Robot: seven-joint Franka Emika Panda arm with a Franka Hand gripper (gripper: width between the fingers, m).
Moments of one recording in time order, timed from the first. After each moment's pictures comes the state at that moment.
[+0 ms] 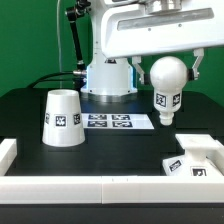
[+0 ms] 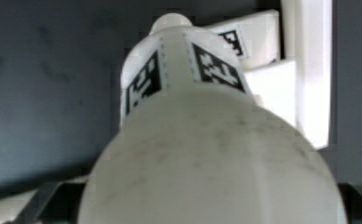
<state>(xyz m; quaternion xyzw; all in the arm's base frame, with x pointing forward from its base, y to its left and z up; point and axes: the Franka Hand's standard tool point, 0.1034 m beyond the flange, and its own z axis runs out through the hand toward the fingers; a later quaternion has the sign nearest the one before) 0.561 0.053 0.146 -0.98 0.12 -0.14 0.06</state>
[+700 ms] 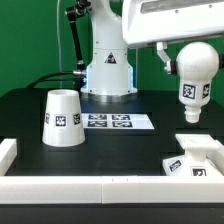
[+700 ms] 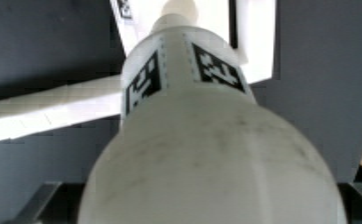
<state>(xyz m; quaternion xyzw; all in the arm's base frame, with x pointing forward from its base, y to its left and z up) 0.602 0.080 0.168 -0.98 0.09 -0.18 0.07</state>
